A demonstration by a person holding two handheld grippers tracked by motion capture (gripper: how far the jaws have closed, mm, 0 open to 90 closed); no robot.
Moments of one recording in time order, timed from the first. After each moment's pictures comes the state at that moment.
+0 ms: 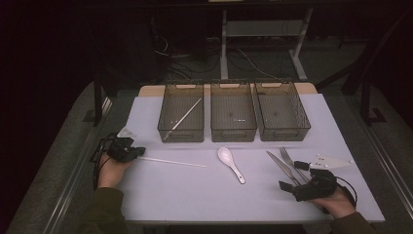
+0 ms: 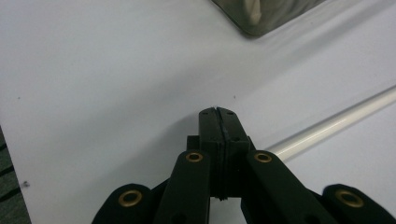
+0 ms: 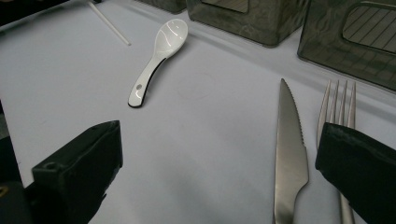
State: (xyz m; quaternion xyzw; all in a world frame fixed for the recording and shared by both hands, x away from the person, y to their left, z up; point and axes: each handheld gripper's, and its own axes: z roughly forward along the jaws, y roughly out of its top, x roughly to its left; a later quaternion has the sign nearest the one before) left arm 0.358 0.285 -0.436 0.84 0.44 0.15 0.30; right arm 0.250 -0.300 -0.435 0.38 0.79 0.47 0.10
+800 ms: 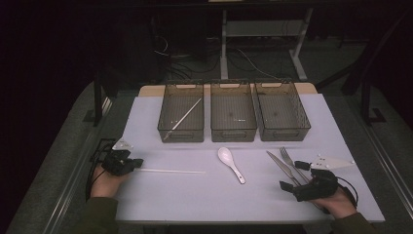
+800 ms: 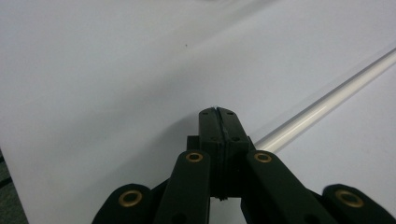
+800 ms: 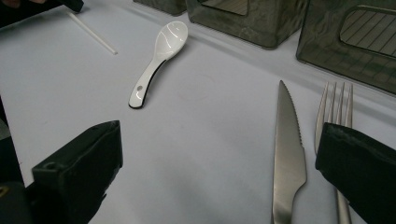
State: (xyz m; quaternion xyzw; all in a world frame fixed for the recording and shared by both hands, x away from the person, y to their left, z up) left arm 0.315 0.285 -0.430 0.85 0.43 0.13 0.29; right arm 0.249 -0.302 -0.434 0.37 0.79 0.48 0.11
